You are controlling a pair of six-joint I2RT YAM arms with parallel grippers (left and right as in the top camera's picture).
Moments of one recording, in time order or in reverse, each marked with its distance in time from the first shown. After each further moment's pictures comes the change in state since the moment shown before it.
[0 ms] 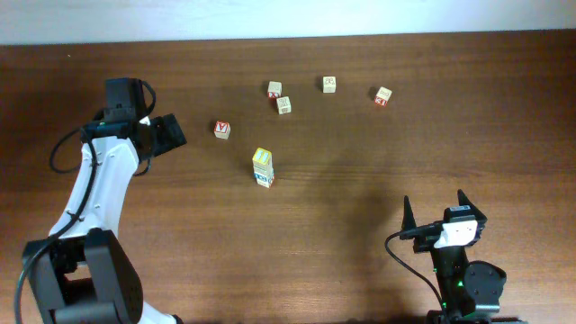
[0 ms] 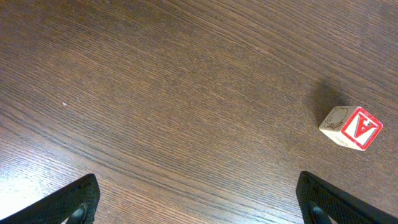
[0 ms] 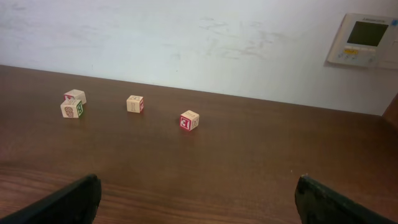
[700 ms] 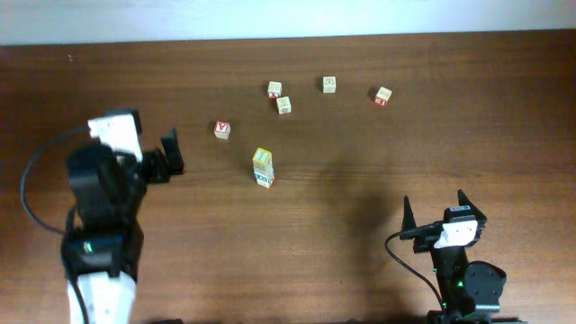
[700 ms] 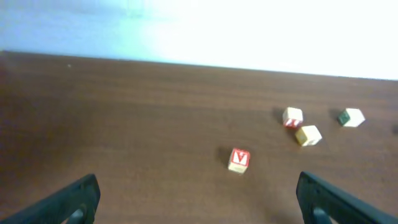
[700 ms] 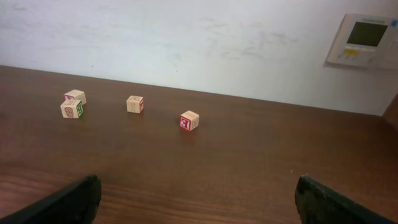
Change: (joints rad) left arm -0.002 -0.763 -0.480 0.437 0.187 0.270; right arm 0.000 0.000 0.000 0.001 0.000 0.000
